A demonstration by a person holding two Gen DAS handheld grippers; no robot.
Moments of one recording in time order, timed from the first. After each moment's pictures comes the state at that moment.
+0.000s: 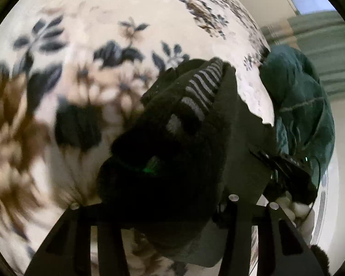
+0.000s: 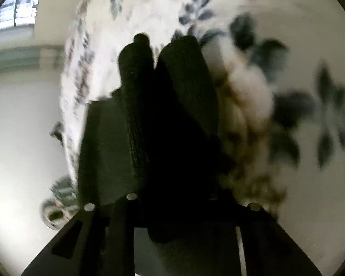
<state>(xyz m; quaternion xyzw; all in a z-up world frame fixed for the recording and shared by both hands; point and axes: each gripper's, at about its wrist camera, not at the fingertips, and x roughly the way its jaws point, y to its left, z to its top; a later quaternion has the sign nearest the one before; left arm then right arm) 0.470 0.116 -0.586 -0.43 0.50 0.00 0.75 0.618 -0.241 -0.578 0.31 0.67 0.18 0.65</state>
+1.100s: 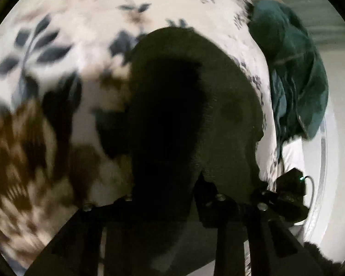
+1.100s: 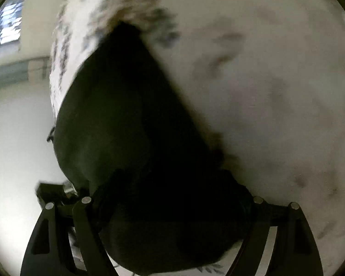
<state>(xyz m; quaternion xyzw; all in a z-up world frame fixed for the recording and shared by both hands) 0.456 0.152 -0.602 -0.35 0.59 -0.12 0.72 0.446 -0.267 -0.590 0.33 0.70 0.14 0.62</state>
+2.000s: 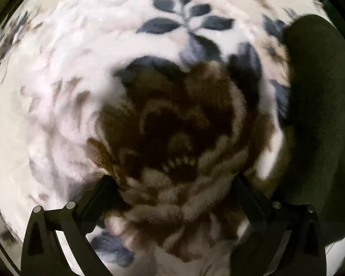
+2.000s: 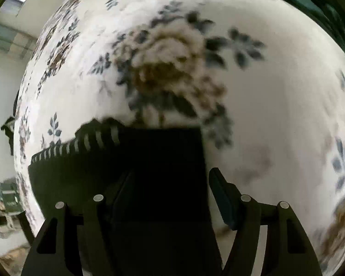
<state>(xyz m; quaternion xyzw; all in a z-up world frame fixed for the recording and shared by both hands) 0.406 0.193 -0.646 -0.18 0.69 0.12 0.69 0.537 -0.201 -0.539 0.13 0.65 0.06 0.75</state>
